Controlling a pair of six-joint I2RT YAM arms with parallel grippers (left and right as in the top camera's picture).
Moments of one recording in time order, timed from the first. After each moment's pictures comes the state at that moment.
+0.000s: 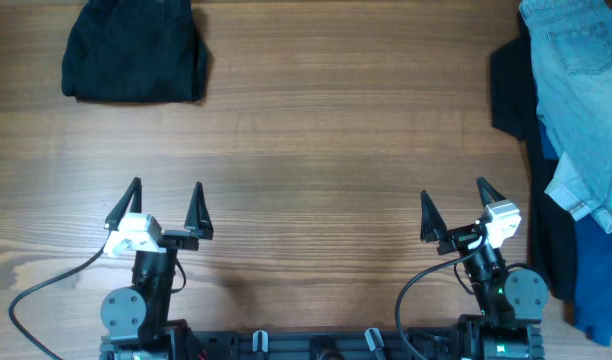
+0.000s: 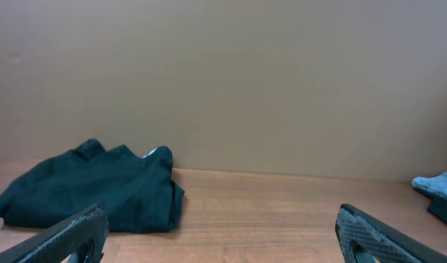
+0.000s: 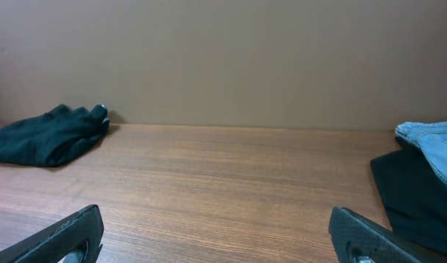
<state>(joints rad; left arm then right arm) 0.07 0.02 0.03 0.15 0.18 -0.18 -0.06 0.02 0.01 0.02 -0.31 0.08</state>
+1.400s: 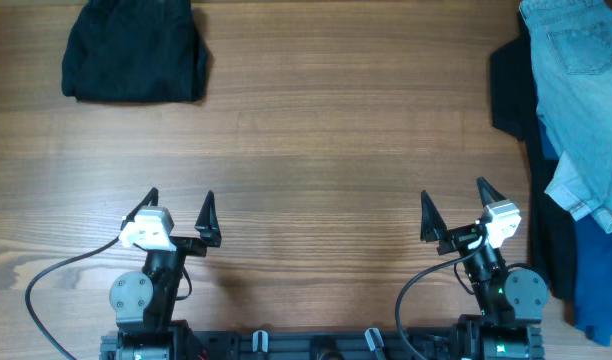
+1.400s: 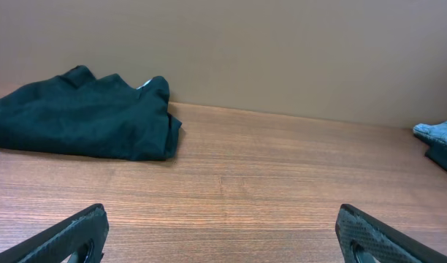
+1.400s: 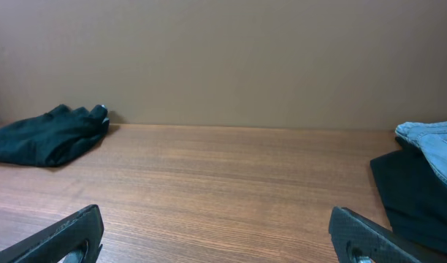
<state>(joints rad) 0.05 0.01 0.01 -0.06 0.18 -0.18 -0.06 0.02 0.01 0.02 -0.31 0.08</state>
